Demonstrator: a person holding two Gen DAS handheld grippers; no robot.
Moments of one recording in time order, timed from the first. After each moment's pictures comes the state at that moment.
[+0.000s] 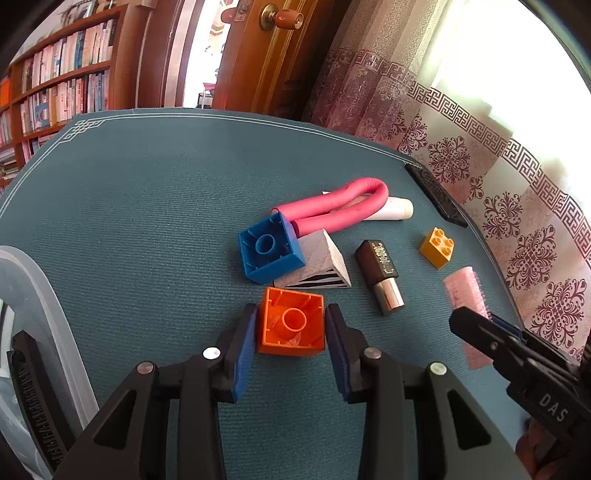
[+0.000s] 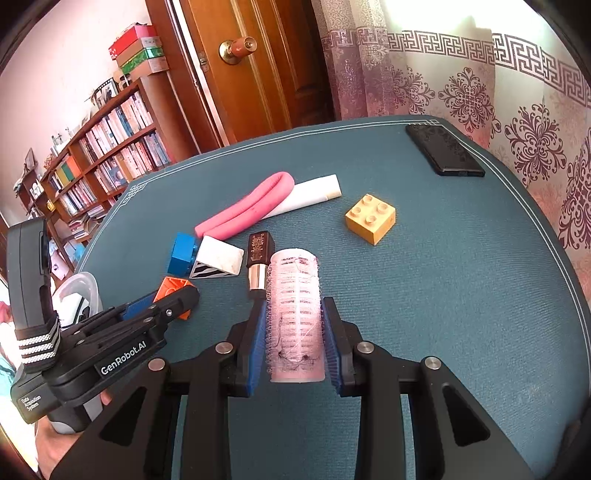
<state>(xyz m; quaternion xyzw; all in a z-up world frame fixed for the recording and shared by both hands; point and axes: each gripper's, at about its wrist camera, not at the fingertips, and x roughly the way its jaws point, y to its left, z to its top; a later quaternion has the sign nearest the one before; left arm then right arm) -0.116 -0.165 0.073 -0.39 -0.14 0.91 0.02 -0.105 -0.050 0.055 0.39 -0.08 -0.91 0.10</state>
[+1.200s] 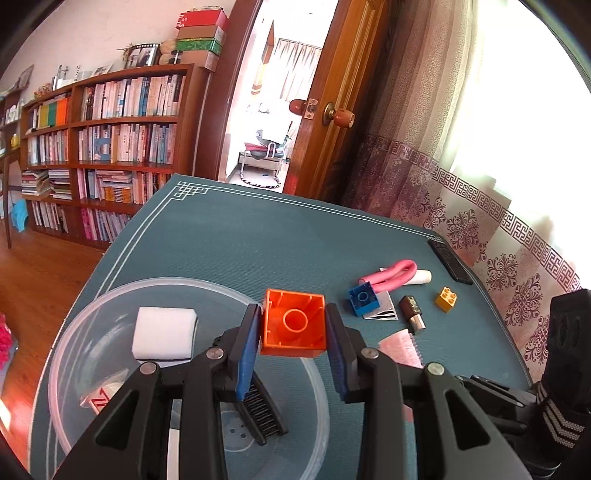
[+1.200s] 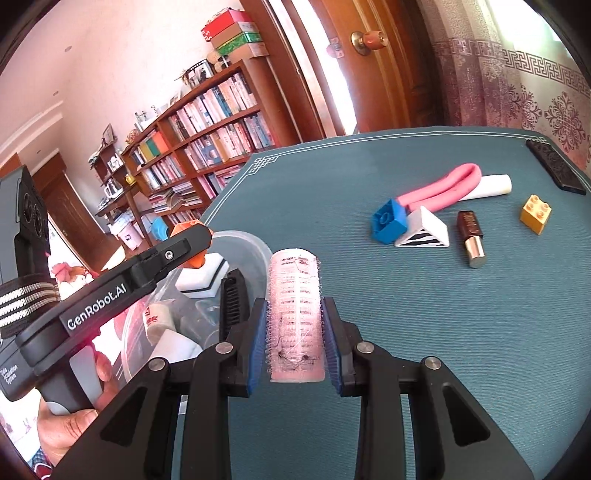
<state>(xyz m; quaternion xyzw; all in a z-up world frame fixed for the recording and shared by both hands) 0.003 -0.272 0.144 -0.28 -0.17 0.94 -0.06 -0.045 -0.186 0.073 0.38 -0.08 -0.88 0.27</state>
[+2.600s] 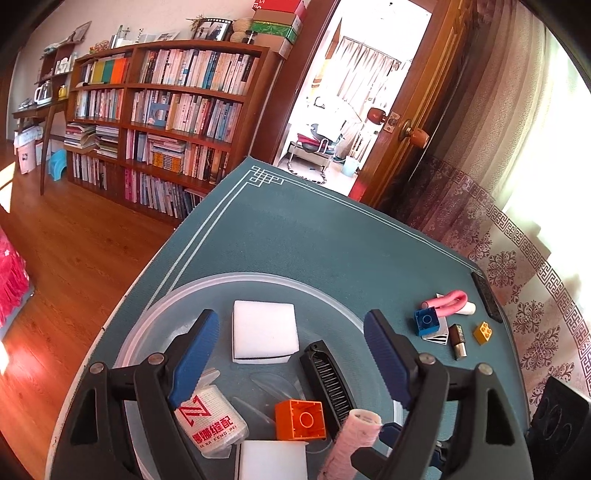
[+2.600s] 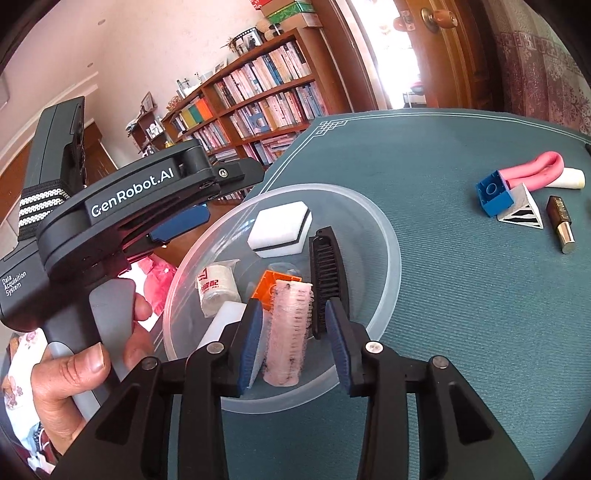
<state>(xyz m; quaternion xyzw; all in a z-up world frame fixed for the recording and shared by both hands) 0.022 -0.335 0.134 -0.29 -0.23 0.92 -0.14 -0.025 -0.251 0.052 0.40 -0.06 -0.84 0.36</state>
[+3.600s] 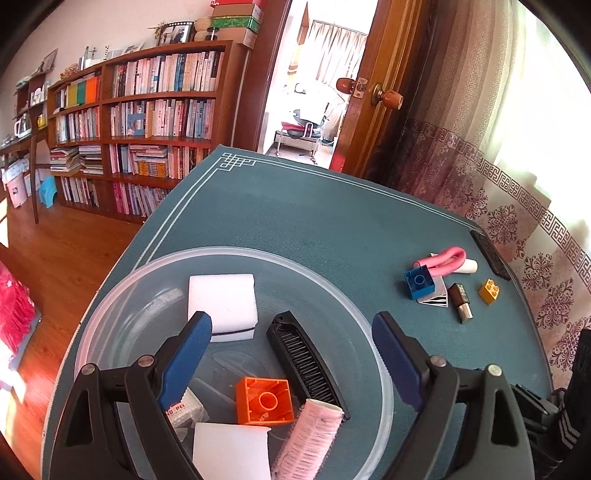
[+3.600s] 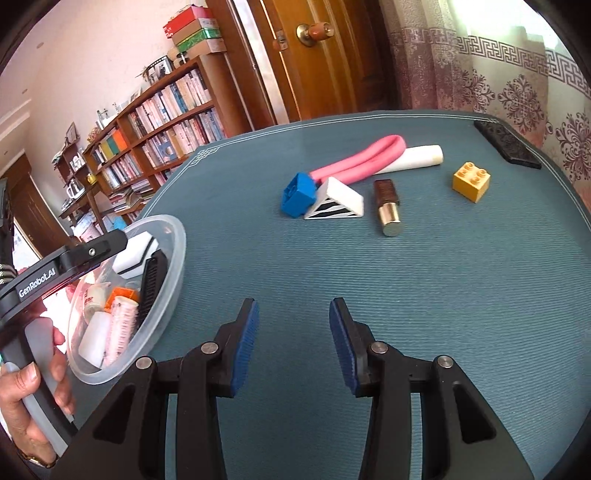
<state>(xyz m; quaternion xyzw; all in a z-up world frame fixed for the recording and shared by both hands) 0.008 -0.285 0.118 -0.33 -0.15 0.93 -0.11 -0.051 -0.123 0.038 0.39 -0.06 -0.90 0.18</state>
